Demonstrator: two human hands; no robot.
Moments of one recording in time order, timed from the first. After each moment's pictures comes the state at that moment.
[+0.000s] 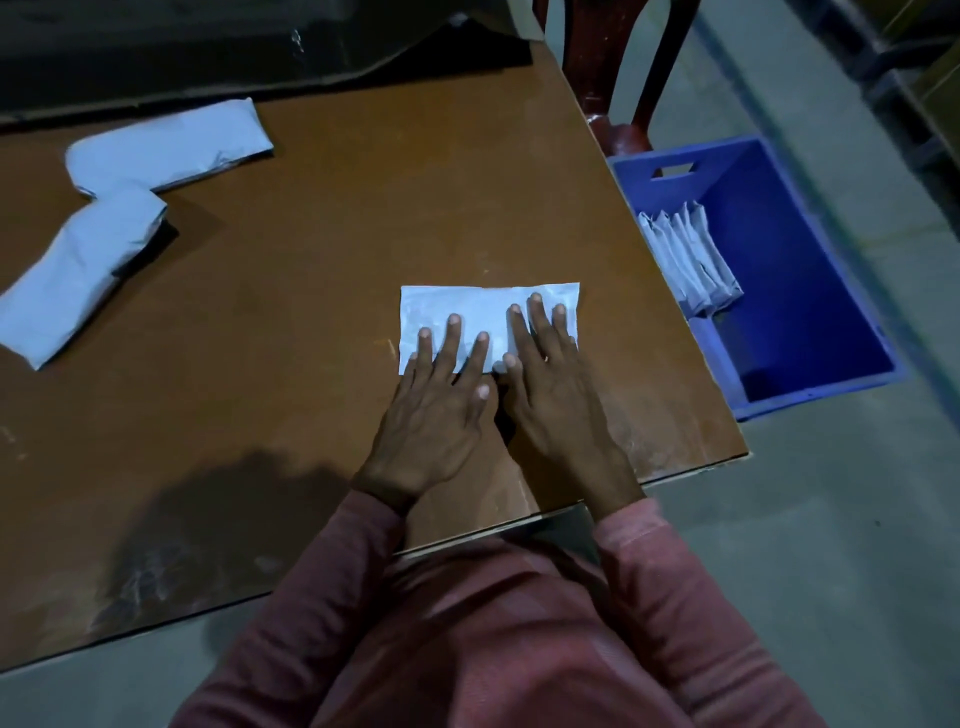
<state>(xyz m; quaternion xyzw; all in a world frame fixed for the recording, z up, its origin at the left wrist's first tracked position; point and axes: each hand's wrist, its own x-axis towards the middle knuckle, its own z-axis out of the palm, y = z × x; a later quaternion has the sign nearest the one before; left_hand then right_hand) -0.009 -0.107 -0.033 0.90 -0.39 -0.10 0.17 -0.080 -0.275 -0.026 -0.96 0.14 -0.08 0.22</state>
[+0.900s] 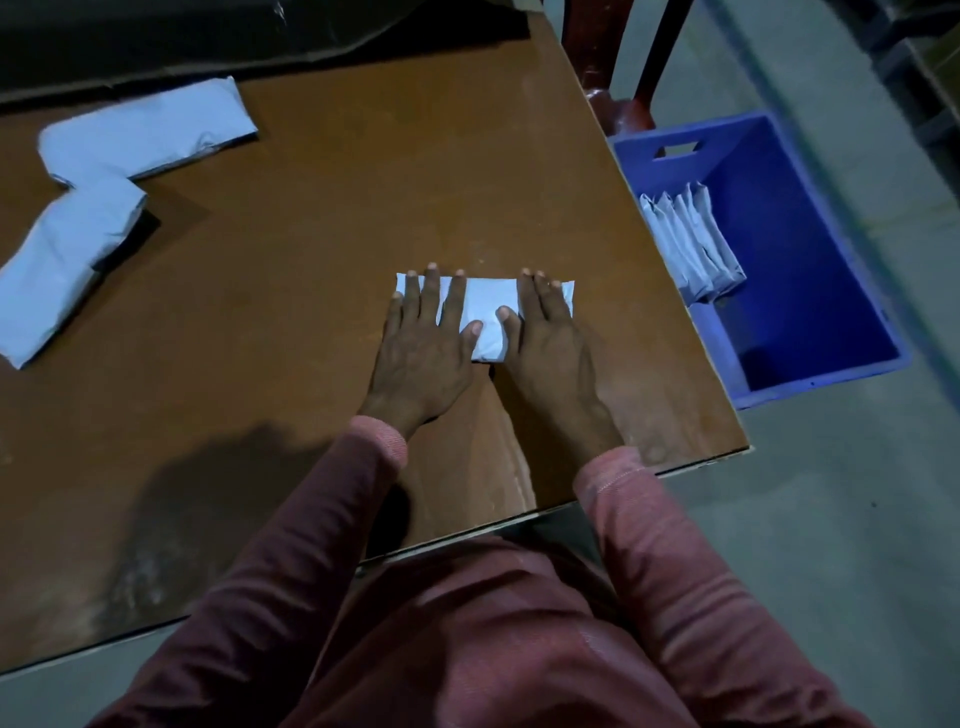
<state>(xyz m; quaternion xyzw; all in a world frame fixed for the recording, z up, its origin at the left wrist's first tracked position) 0.045 -0.141 -0.032 0.93 -0.35 -0.09 0.10 -0.035 -0.288 -0.041 -0.94 0.23 -0.15 0.22</state>
